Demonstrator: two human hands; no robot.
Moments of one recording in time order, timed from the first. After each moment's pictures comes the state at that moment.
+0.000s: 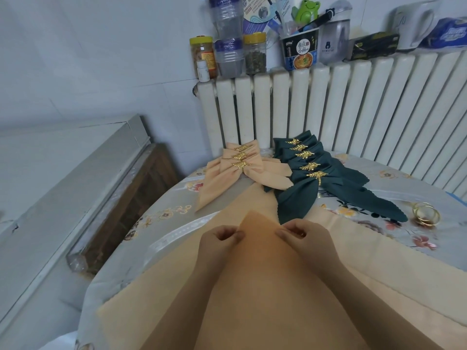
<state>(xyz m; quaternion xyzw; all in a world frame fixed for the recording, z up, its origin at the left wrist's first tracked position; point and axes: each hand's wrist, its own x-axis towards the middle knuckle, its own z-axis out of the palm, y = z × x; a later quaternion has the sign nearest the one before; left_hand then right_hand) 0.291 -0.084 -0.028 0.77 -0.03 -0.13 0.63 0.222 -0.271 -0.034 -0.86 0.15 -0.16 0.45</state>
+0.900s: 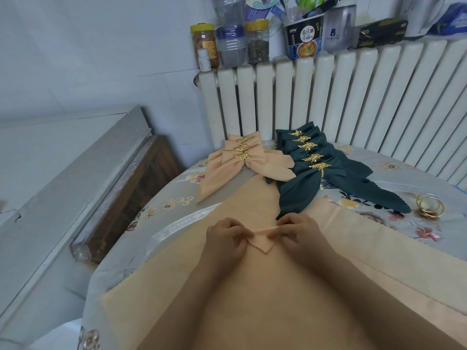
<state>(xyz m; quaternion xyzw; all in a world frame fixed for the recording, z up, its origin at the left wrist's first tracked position) 0.300 -0.080 -0.063 0.88 -0.29 0.05 0.37 0.234 -0.277 -0.063 -0.93 -0.01 -0.16 0.33</state>
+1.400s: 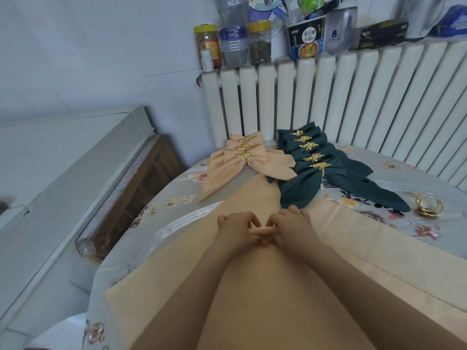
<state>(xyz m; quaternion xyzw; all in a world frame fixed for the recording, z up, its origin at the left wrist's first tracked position) 0.310 -0.110 -0.035 0.93 -0.25 -0.08 0.23 0.251 -0.254 -0.044 -0.99 0.02 -0.07 0.12</state>
